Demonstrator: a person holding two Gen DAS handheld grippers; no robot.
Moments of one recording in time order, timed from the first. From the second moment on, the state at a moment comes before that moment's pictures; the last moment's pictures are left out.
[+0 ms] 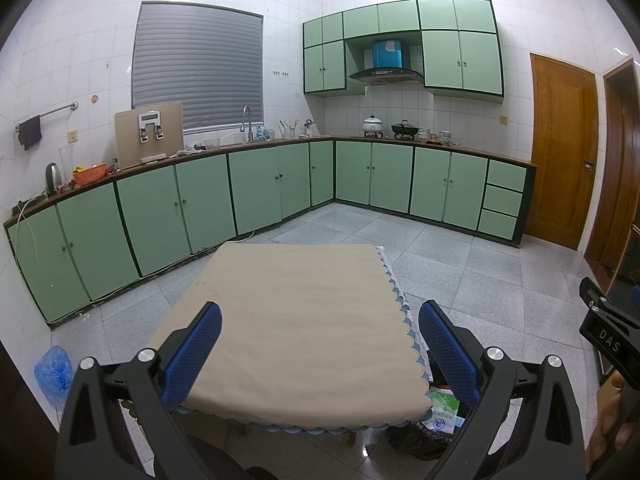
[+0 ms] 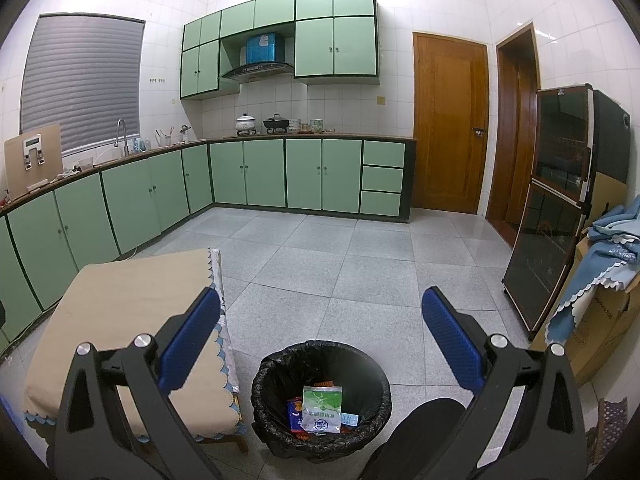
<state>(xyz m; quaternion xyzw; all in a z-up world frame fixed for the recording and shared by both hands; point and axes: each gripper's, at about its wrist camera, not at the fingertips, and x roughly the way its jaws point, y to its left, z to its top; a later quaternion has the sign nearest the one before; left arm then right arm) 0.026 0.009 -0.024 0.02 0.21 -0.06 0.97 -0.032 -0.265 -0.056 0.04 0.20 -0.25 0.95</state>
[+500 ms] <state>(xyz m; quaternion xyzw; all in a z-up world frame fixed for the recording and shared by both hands) 0.026 0.007 -0.024 0.03 0.22 -0.06 0.97 -0.032 -0.265 -0.057 0.04 0.20 -0.25 0.95</state>
